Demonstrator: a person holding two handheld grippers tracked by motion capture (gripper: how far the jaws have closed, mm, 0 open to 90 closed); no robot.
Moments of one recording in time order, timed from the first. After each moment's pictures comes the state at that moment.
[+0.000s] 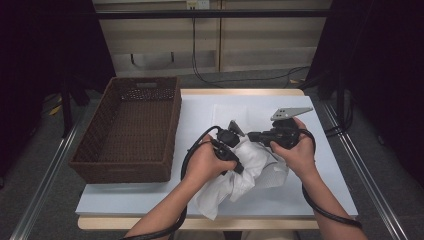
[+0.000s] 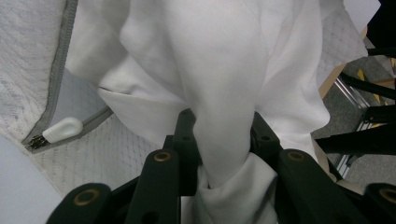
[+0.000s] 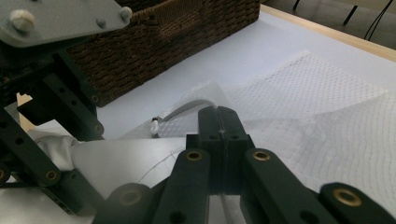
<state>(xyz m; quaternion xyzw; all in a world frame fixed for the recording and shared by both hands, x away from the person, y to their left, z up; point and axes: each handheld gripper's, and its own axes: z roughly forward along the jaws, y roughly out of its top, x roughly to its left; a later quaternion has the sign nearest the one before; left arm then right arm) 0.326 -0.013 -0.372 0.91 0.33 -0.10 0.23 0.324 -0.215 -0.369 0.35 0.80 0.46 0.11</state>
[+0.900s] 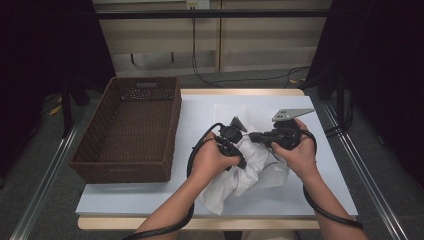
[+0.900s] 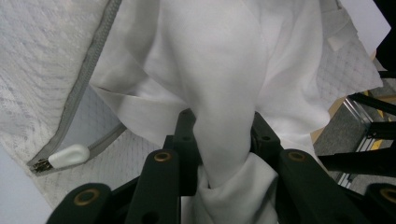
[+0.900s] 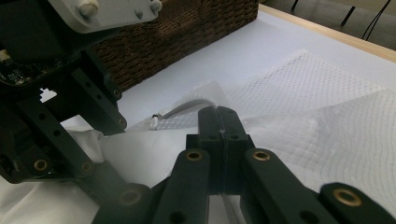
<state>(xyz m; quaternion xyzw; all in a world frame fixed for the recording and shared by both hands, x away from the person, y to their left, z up) 0.338 -0.024 -0.375 0.90 0.35 -0.10 0.24 0.322 -0.218 -0.371 0.35 0.80 0.46 0.11</state>
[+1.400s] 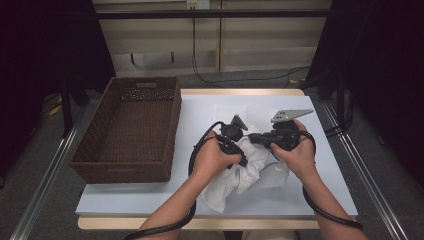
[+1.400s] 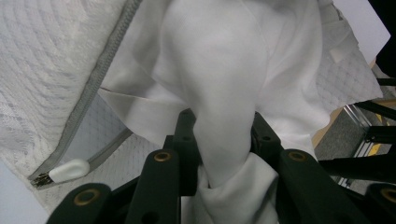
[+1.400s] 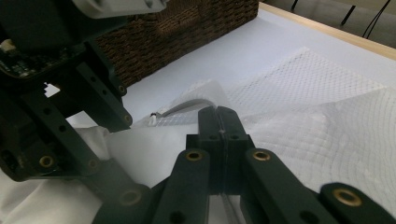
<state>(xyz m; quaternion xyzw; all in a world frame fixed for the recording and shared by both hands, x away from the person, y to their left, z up) 0.342 -0.027 -0.376 0.90 0.36 -0.10 0.24 0.322 -0.217 -0.373 0.35 0.81 0.46 0.11</state>
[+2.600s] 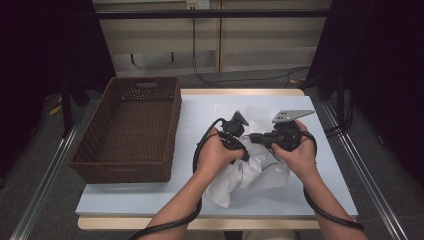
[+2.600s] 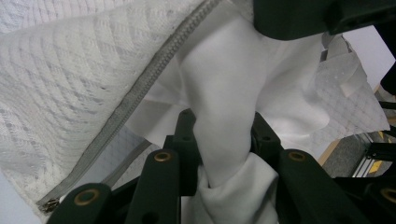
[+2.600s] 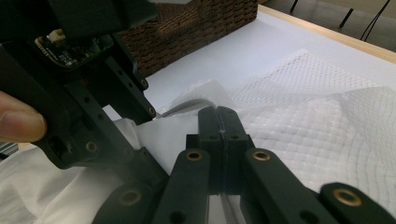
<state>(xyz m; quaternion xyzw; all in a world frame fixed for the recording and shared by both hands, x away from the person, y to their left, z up) 0.353 -0.034 -0.379 0.89 0.38 -0.09 0.25 0.320 -0.219 -0.373 0.35 0.81 0.46 0.12</state>
